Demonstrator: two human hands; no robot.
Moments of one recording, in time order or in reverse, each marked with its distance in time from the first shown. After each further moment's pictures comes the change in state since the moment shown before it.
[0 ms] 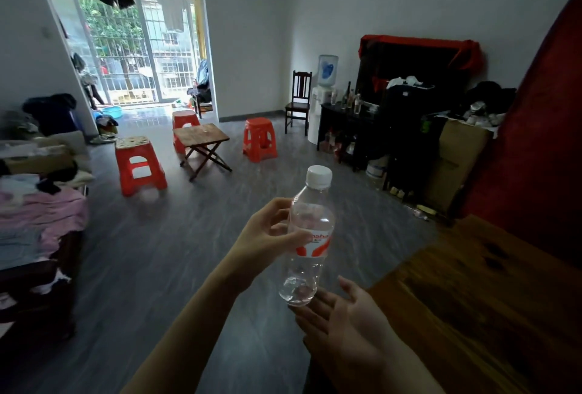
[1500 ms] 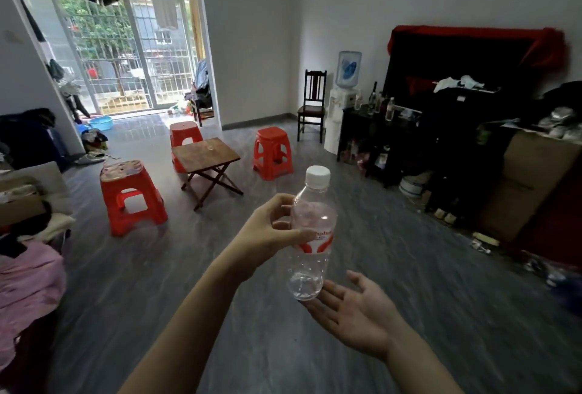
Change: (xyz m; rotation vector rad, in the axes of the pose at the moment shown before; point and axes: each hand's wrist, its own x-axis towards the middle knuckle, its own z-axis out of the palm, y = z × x) left_hand 0.430 -0.075 -0.363 0.055 -0.052 -0.090; right_hand 0.448 -0.220 0.256 0.104 -0.014 0.033
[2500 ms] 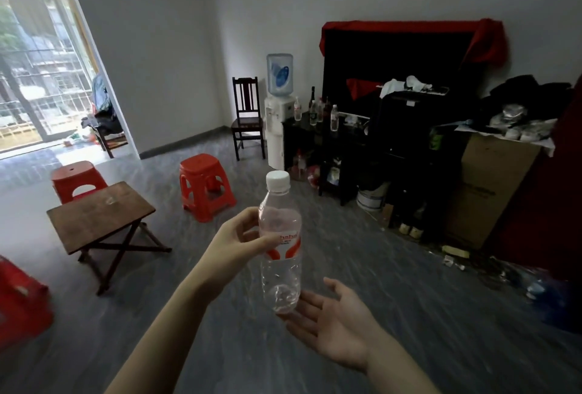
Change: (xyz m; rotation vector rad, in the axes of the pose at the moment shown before) left_hand 0.511 -0.050 -0.002 0.037 -0.139 0.048; right_hand 0.267 -0.395 0.009 0.035 0.115 -0.144
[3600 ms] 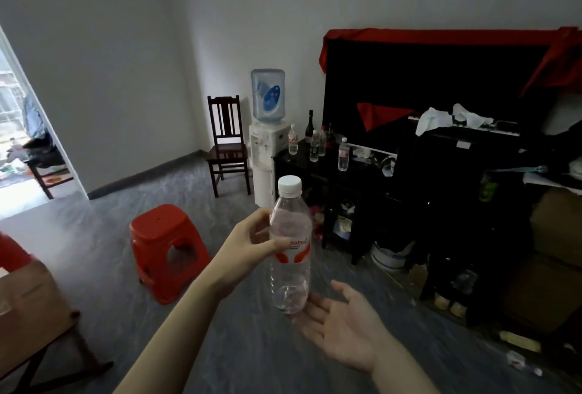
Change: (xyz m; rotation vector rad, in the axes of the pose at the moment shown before) left_hand 0.614 -0.121 -0.165 -0.030 -0.142 0.058; right_hand 0.449 -0.416 0.125 0.098 0.105 -0.088
